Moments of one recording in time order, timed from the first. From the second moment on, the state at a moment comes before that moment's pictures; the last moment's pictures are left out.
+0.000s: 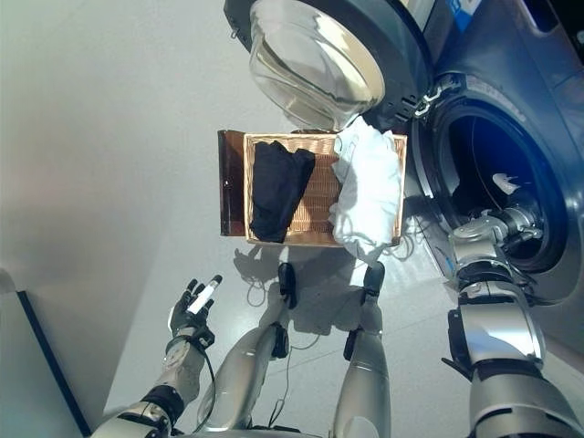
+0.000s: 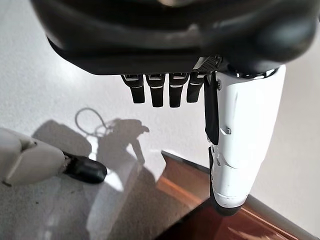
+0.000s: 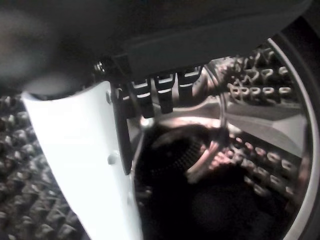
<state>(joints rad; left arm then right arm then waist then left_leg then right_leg) -0.23 0.08 -0.11 1.04 -0.77 -0.38 0.20 -0.88 -0.64 0.09 1.19 -0.07 0.08 -1.01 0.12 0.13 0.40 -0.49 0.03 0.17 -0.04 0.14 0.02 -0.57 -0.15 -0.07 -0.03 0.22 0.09</state>
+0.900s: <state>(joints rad) -0.24 0.11 -0.05 1.09 -0.71 -0.38 0.22 -0.69 -0.39 0.33 1.04 -0.28 -0.03 -0.91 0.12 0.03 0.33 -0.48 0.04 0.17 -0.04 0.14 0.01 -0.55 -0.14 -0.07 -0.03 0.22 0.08</state>
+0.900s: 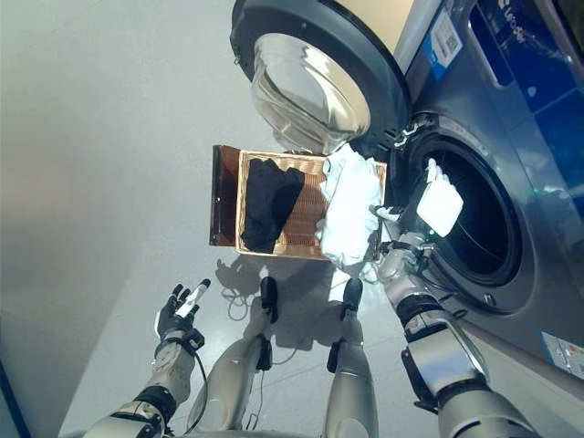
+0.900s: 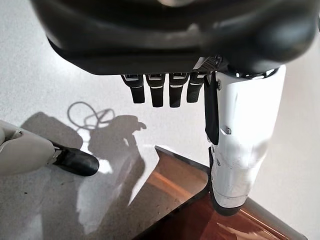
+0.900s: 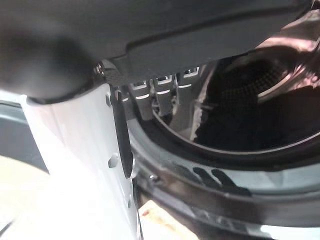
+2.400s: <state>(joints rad) -0.25 0.14 -0.02 1.19 -0.65 -0.38 0.22 -0.95 -0.38 0.97 0.96 -0.99 0.05 -0.56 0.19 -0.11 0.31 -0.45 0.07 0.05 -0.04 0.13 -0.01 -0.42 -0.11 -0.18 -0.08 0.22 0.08</state>
